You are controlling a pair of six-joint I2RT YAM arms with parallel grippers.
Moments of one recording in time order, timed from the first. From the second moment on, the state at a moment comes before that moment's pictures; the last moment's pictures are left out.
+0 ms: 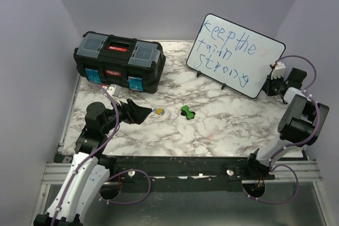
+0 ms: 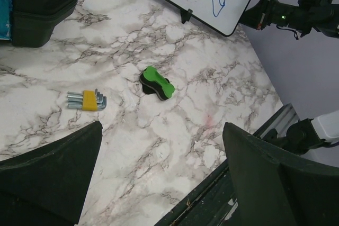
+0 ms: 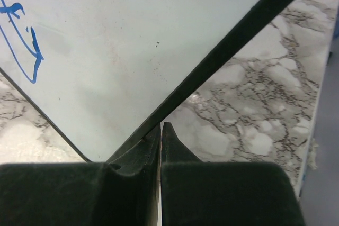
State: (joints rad) left arm -0.25 0.52 0.49 -0.19 0.50 -0.56; right arm -0.50 1.71 0.99 -0.06 -0.55 -0.51
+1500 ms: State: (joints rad) left arm -0.97 1.93 1.61 -0.92 -0.30 -1.42; right arm -0.52 1.16 0.86 -0.55 -0.71 -0.39
